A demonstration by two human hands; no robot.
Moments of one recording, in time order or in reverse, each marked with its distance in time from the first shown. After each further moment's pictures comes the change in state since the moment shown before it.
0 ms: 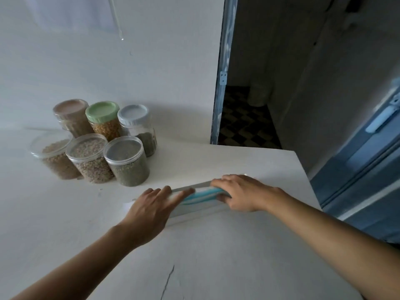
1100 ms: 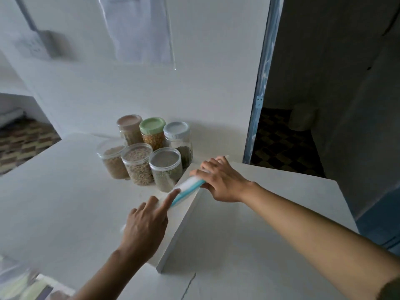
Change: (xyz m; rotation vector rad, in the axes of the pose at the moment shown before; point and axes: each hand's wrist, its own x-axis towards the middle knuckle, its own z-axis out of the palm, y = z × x) left_hand -0.062 0.005 -0.029 0.163 0.185 -0.502; right_hand 0.102 -0.053 -0.023 -0.224 0.487 -0.488
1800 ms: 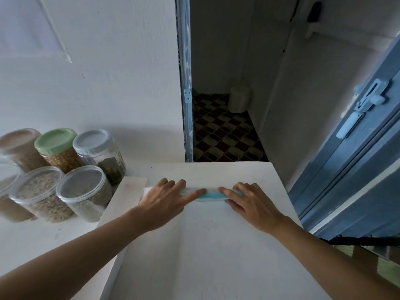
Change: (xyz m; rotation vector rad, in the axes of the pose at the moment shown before) left_hand 0.162 0.107 0.082 -0.008 -0.106 0.815; right_hand -0.217 0.068 0.008 -0.091 0.037 0.522
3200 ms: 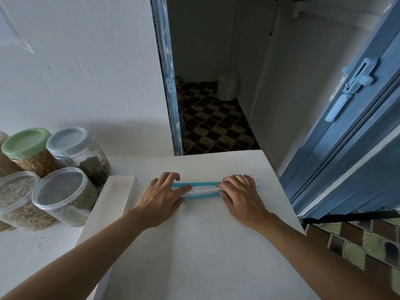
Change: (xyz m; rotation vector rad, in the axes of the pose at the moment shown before) left_hand 0.010 -0.003 0.042 -0.160 -0.070 -0.134; right_hand -0.008 -0.009 0.025 0.055 0.059 0.263
